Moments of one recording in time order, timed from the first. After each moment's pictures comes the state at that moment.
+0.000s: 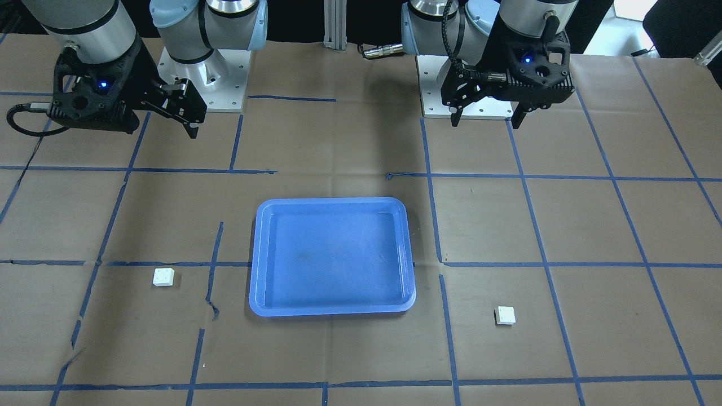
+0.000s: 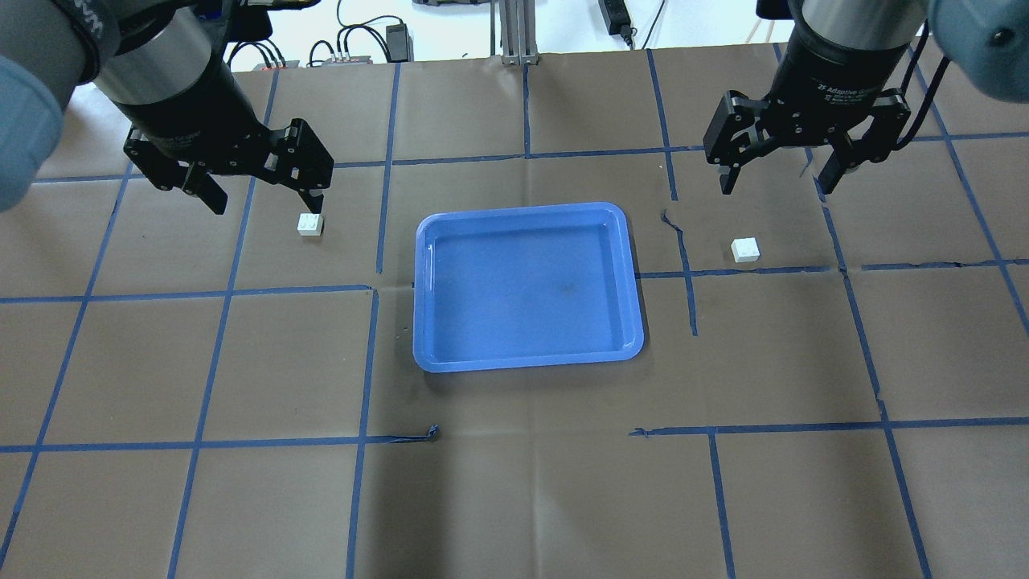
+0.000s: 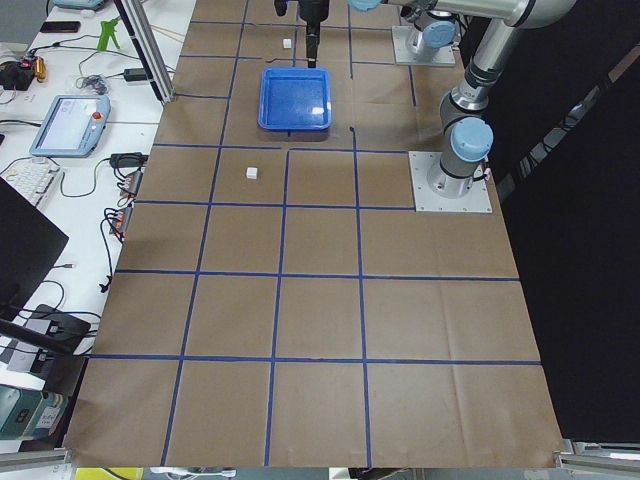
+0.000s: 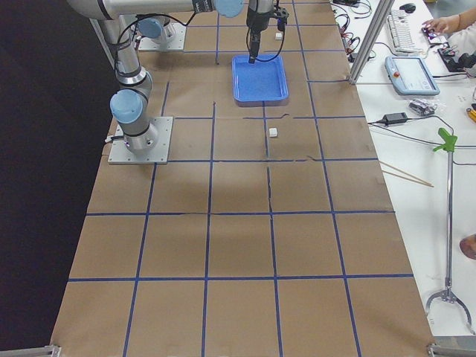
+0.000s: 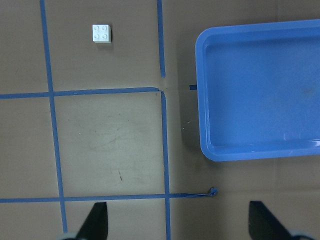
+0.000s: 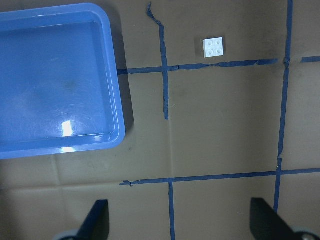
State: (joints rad) left arm -1.60 -1.52 -1.55 -1.63 1.59 0.00; right arm 1.57 -1.54 1.49 -1.42 -1.57 0.05
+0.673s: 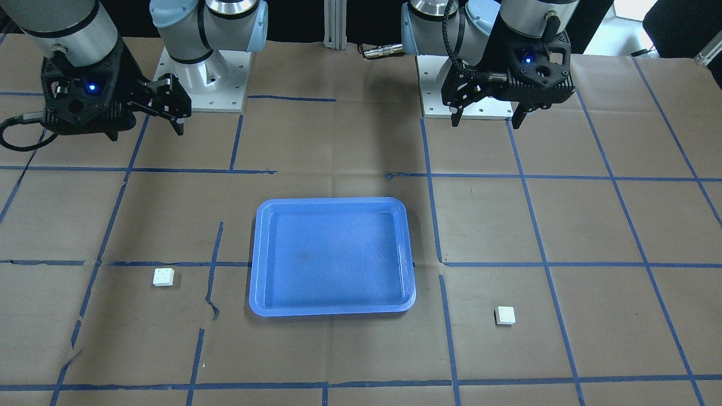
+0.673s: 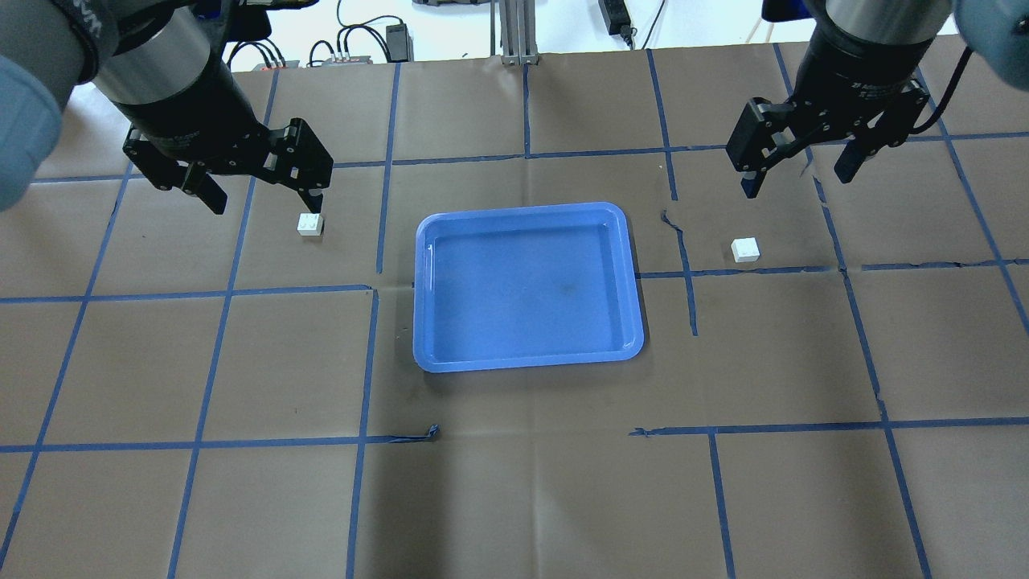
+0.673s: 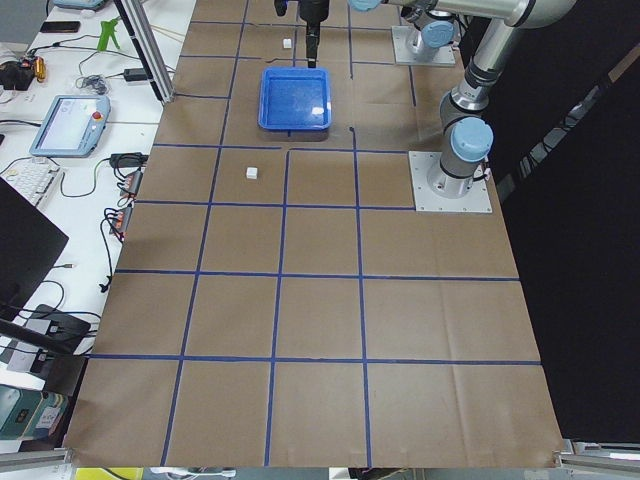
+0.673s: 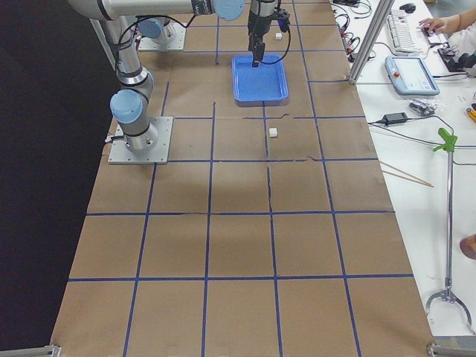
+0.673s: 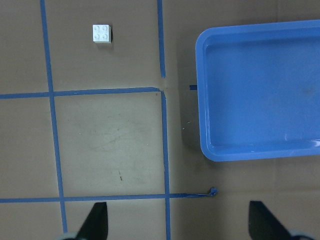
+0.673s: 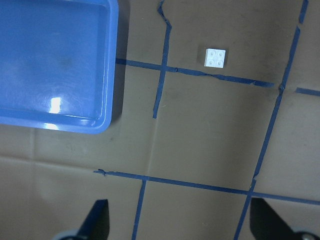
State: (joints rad) left arm -1.60 -1.52 -1.55 -1.63 1.59 0.00; right arm 1.51 -1.54 1.49 -1.41 -1.59 -0.28
